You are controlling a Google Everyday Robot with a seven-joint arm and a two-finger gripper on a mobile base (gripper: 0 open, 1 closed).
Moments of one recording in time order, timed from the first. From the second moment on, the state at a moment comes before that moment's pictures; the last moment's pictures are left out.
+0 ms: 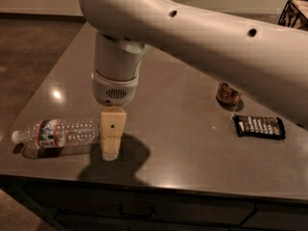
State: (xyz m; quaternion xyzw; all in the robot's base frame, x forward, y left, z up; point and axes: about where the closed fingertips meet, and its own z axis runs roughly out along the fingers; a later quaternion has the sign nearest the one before) arm 0.442 0.103 0.862 -0.76 0.63 0.10 0.09
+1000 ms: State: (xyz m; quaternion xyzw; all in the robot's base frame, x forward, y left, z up) arm 0.444 0.135 0.846 -0.77 0.63 0.10 0.09
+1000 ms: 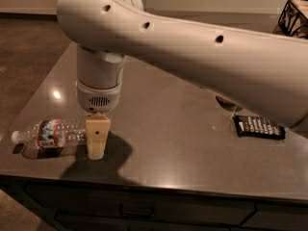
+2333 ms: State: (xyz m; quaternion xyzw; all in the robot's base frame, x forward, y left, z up) arm 0.464 0.116 0.888 -0.77 0.62 0.13 0.10
